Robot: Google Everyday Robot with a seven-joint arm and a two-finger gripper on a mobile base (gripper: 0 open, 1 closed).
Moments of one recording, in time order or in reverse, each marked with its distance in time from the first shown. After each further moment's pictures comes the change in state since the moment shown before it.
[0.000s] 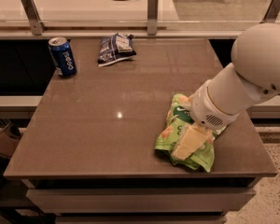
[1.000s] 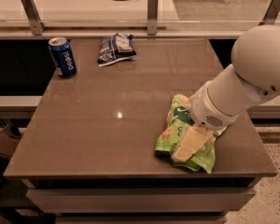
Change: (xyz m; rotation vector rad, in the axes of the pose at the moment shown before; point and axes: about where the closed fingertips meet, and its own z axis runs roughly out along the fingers) arm 0.001 0.000 0.002 -0.001 0.000 0.001
